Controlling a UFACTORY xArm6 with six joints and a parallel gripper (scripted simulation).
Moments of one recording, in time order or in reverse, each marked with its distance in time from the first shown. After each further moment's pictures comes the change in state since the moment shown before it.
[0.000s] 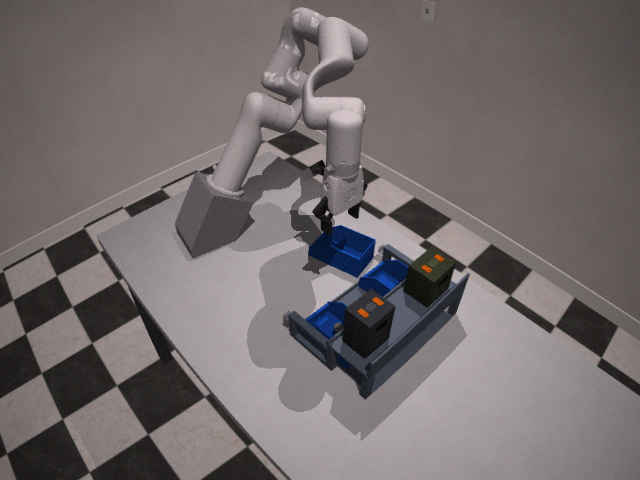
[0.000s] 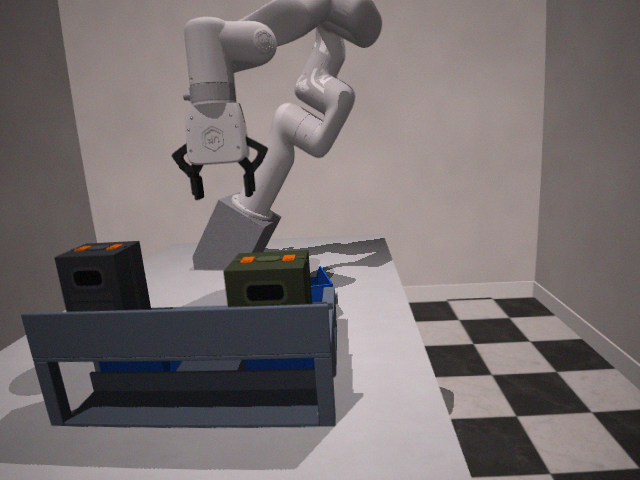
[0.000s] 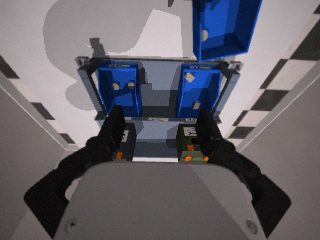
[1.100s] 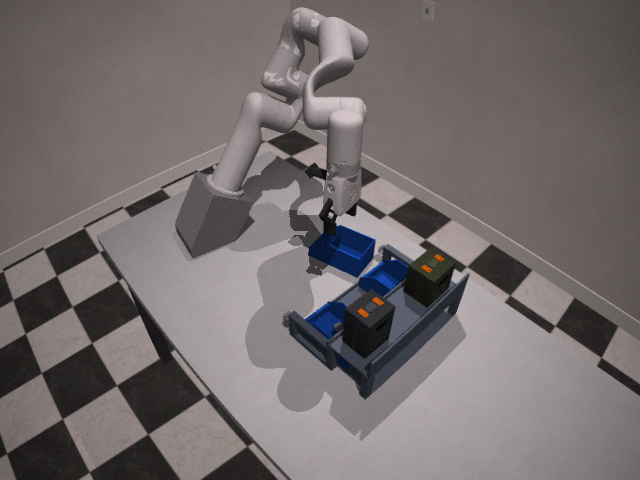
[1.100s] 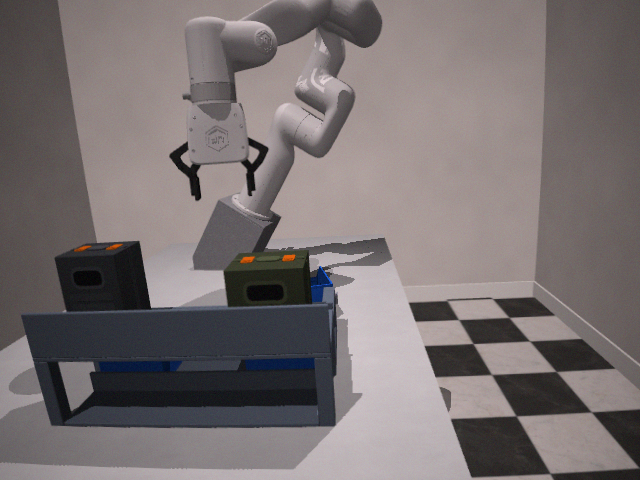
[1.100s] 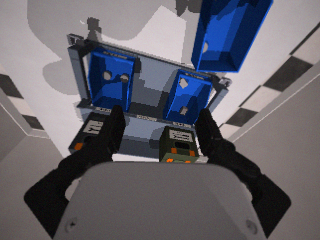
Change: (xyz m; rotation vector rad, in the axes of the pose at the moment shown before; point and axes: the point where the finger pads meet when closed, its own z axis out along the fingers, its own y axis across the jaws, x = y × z) arm 0.000 0.000 0.000 0.005 0.003 -0.231
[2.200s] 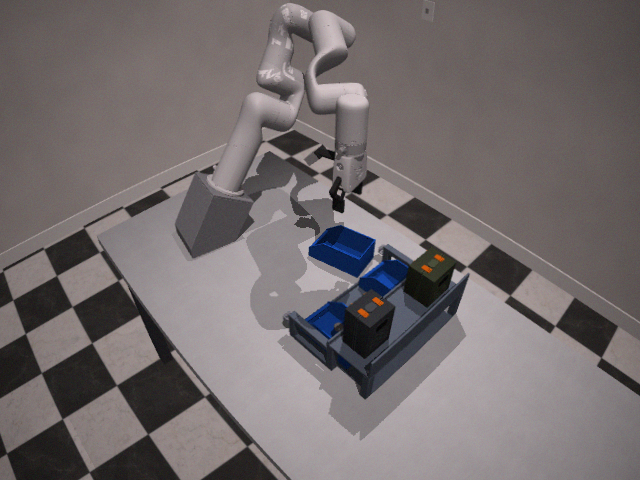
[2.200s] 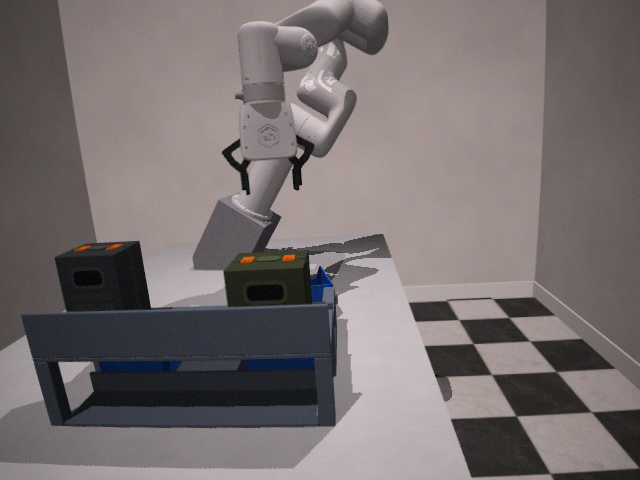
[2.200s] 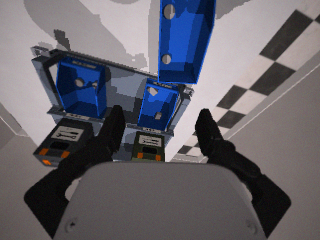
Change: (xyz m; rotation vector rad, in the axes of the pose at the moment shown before) arm 0.032 0.088 0.001 -0.008 -0.002 -0.026
